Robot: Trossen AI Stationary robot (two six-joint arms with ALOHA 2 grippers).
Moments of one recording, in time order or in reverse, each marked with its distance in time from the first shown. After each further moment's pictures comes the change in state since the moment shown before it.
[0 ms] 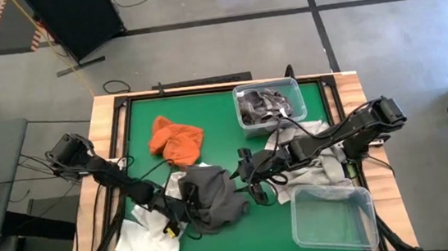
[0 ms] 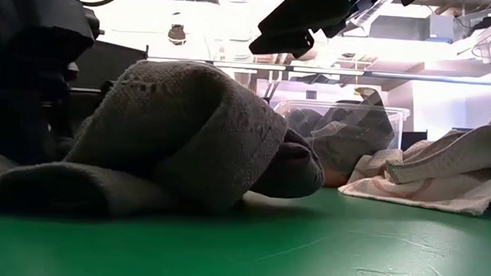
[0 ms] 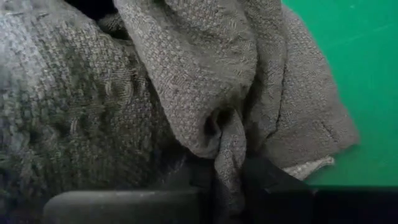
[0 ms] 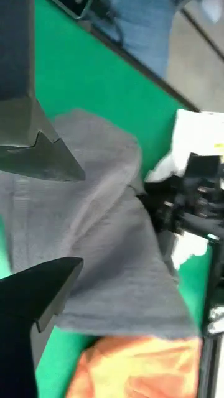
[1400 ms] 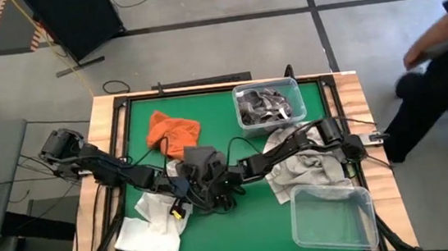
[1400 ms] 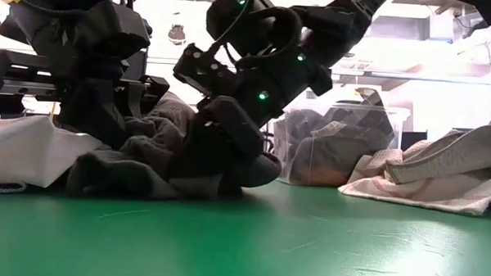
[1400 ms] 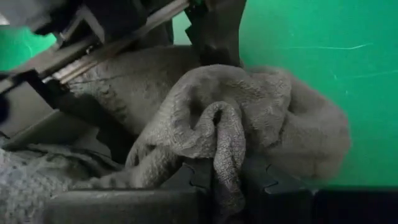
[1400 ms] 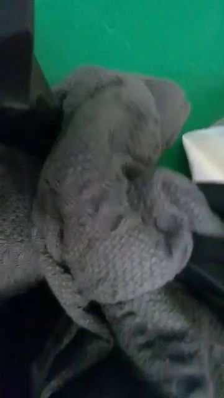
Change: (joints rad) left arm 0.191 -0.147 0.059 -0.058 0.041 0.074; right arm -0.104 0.633 0.303 0.096 0.014 -0.191
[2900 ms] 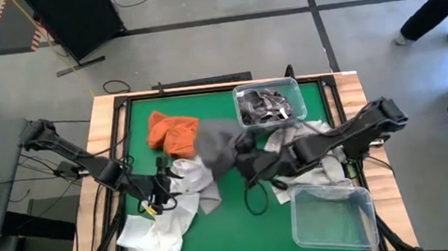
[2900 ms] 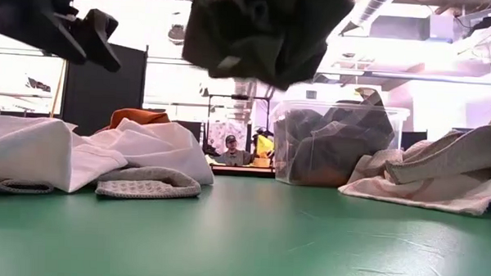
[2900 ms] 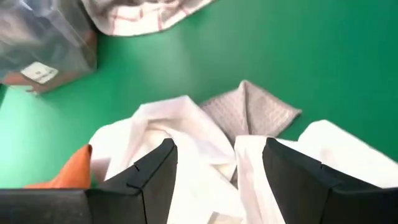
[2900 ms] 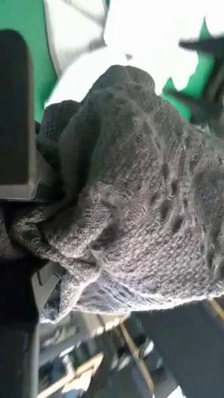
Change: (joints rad) left arm -0.183 -0.499 0.015 -0.474 -0.293 -0.242; right arm 0.193 -0.666 -0.008 -0.422 0.746 -0.105
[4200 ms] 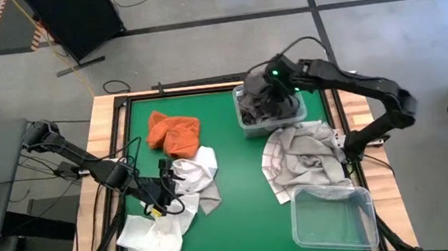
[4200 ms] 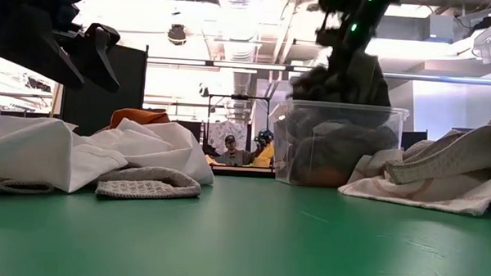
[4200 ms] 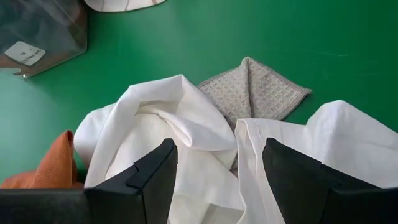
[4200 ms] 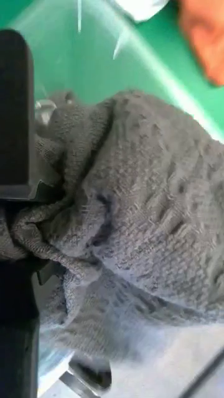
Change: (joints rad) left arm 0.005 0.086 -0.007 0.009 -0.003 -0.019; right arm -0.839 -0.115 0.002 -0.558 -0.595 0.448
